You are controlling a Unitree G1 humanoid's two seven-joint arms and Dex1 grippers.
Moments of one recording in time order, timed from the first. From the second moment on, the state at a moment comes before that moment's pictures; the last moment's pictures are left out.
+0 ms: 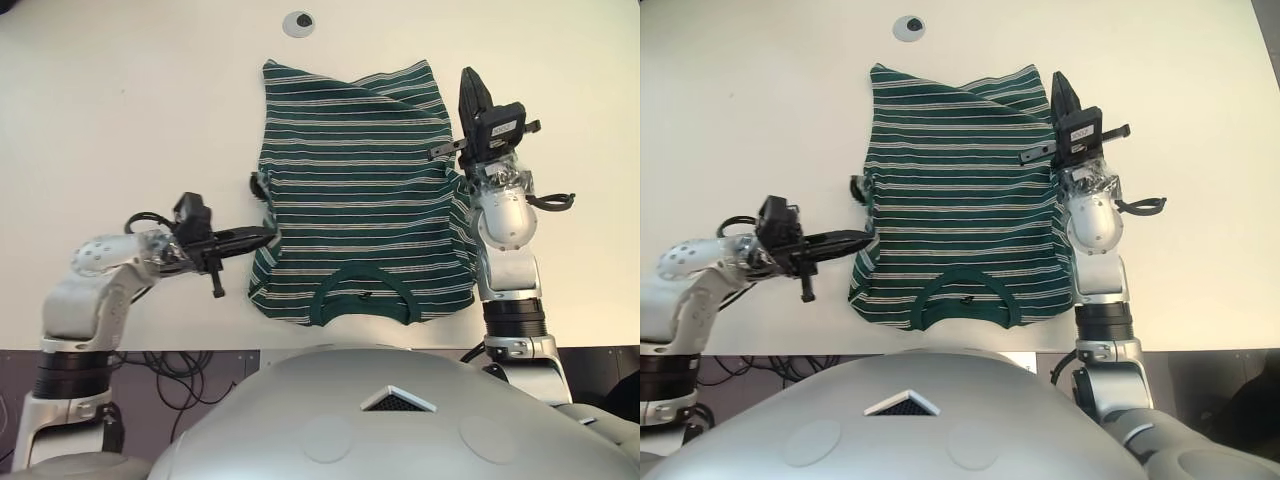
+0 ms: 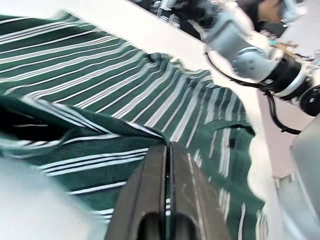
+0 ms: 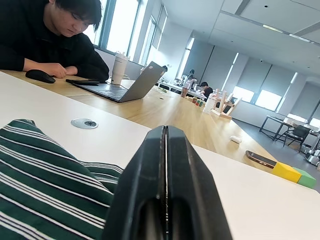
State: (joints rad) left arm 0.25 0.67 -0.01 -0.31 -0.58 0.45 -1.14; right arm -0.01 -0.21 0.07 0.01 -0.10 -0.27 0.11
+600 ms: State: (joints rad) left arm 0.16 0.55 -0.32 -0.28 -0.24 0.34 -0.90; right arm 0.29 -0.34 -0.10 -0.36 0.25 0.23 0.26
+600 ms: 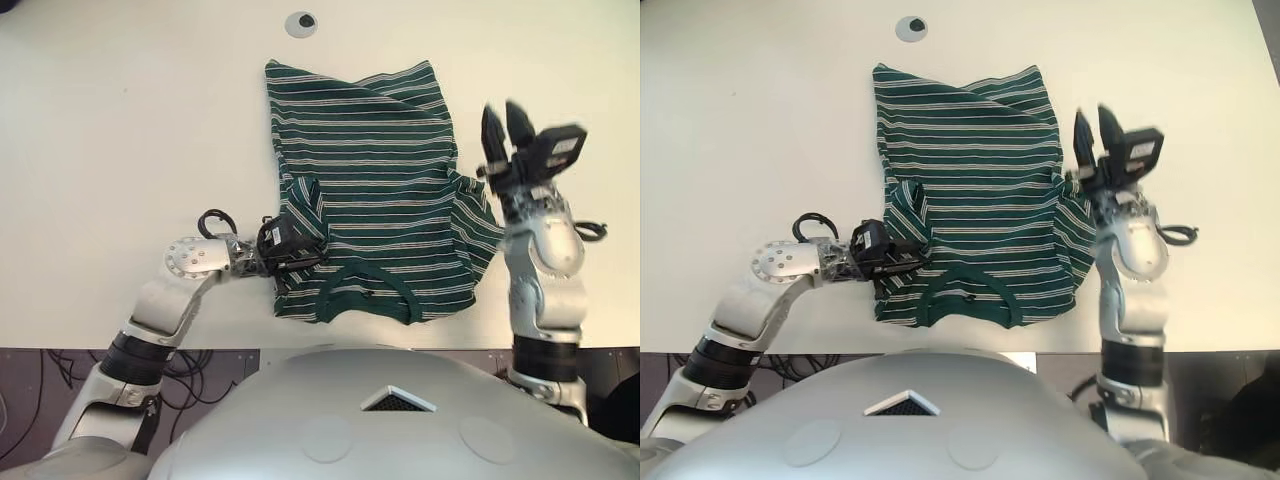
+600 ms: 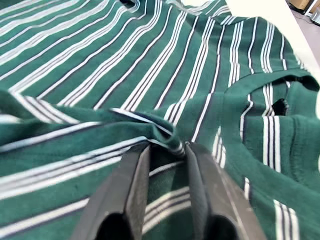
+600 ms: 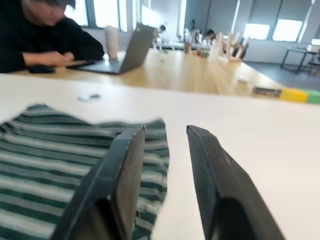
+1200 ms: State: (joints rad) left arm 0.19 0.35 -0.19 -0.32 -0.41 0.17 -0.80; right arm 0.51 -0.54 -0.30 -0.41 0.43 0.65 0.52
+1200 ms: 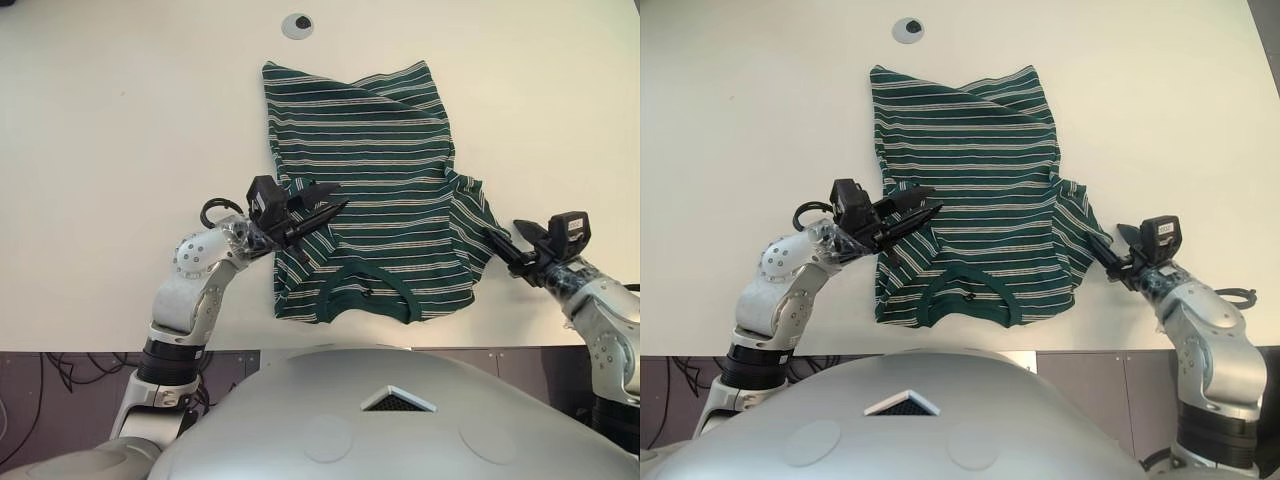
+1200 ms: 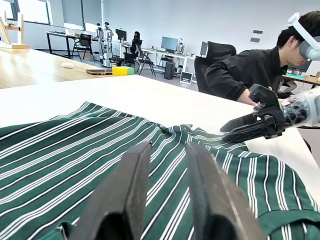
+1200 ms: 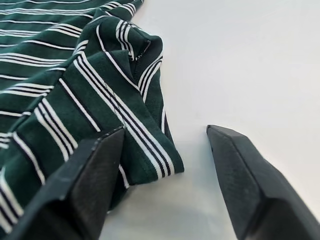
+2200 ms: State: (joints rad) left arm 0.20 0.40 -0.32 -0.22 -0.18 0.13 -0.77; right arm 0.53 -0.60 -0.36 -0.30 0.38 0.51 0.55
